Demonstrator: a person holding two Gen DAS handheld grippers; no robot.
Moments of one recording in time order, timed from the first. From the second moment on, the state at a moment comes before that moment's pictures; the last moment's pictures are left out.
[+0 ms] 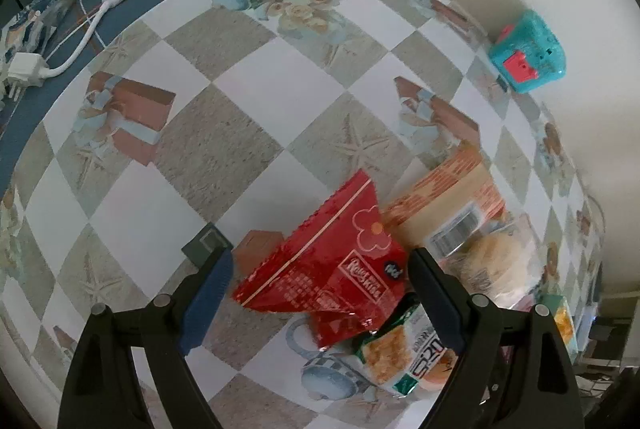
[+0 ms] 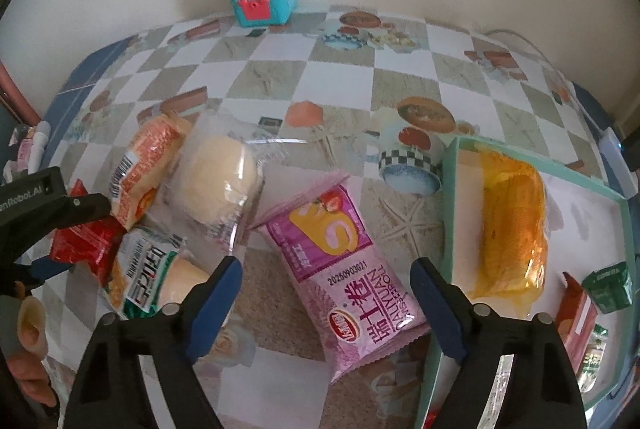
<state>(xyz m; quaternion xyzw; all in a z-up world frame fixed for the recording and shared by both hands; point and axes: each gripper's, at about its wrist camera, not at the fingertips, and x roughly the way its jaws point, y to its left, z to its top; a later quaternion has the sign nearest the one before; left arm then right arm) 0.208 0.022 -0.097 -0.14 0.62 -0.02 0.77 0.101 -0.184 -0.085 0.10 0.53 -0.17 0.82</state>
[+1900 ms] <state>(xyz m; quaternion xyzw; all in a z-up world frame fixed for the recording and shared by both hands) 0.112 -0.029 0.033 -0.09 0.53 -0.10 0.84 -0.027 -0.264 0.007 0.24 0.44 -0.33 0.80</state>
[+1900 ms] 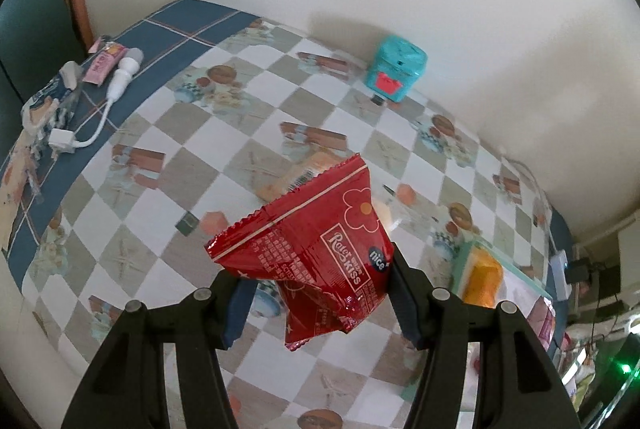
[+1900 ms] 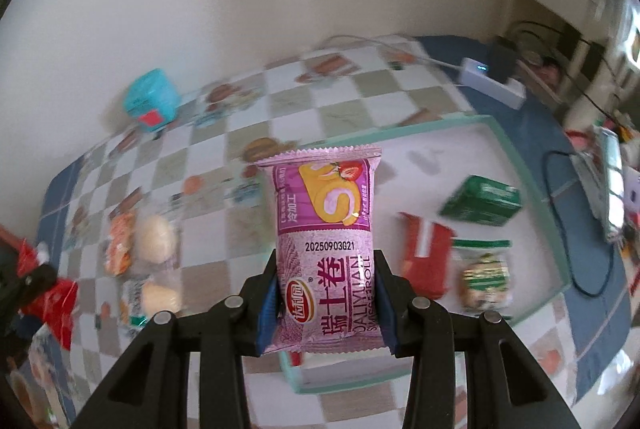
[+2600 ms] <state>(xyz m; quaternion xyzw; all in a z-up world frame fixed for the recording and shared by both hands) 0.055 -0.133 0.027 0.02 0.54 -0.21 0.82 -0.095 -0.346 -0.005 0.34 0.41 -0.41 0.74</state>
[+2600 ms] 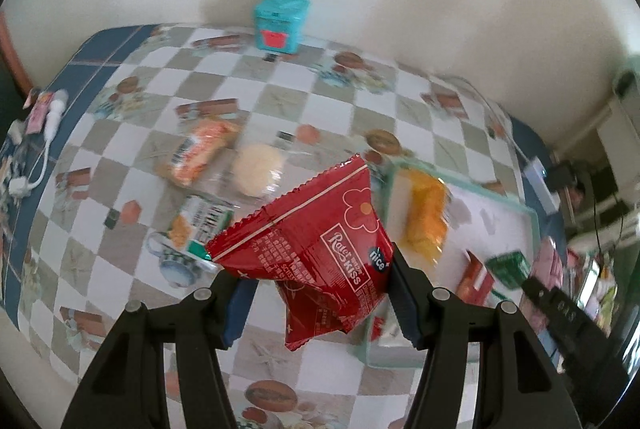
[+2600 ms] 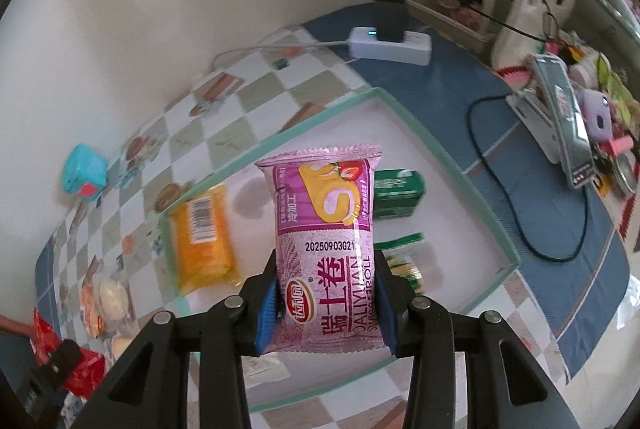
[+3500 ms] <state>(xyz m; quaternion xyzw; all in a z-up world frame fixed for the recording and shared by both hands) 0.004 -0.250 -0.026 0.17 0.55 -0.27 0.77 -0.109 -0.385 -0.050 0.40 0.45 -0.42 0.68</state>
